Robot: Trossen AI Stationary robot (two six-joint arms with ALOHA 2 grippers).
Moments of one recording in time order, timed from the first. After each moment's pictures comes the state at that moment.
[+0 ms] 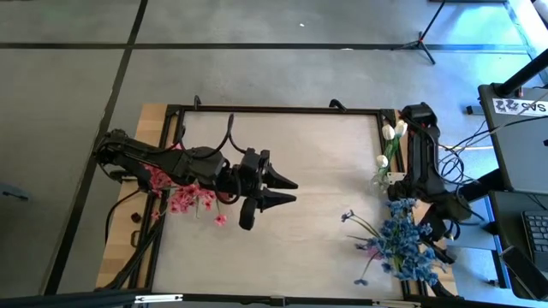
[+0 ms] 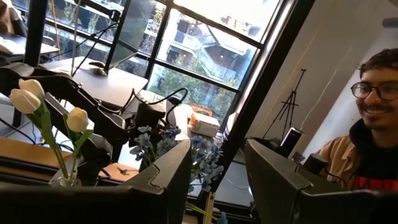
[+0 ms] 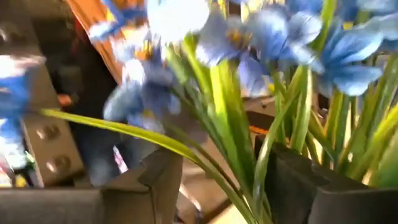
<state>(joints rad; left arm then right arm) -0.30 1.52 1.55 0.03 -0.18 -0.38 1.75 0.66 0.10 0.62 0.84 0.10</state>
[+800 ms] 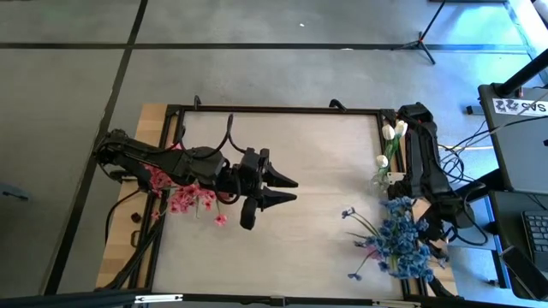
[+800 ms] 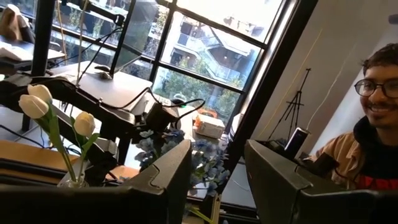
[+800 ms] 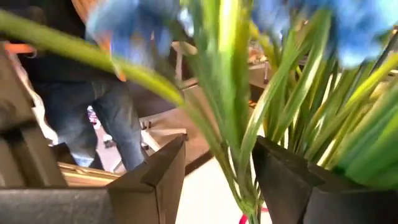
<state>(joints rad) -0.30 1.52 1.55 0.03 -0.19 -0.36 1.75 0.57 0.20 0.13 0.89 0.23</state>
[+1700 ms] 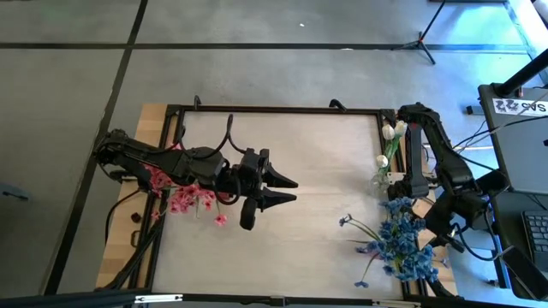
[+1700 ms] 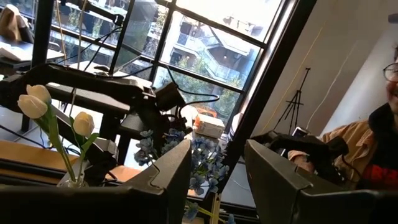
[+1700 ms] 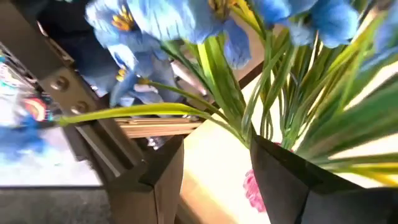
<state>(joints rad) -0.30 1.52 1.55 0.03 -0.19 -0.35 1.75 0.57 0.60 -0.68 0.62 0.69</state>
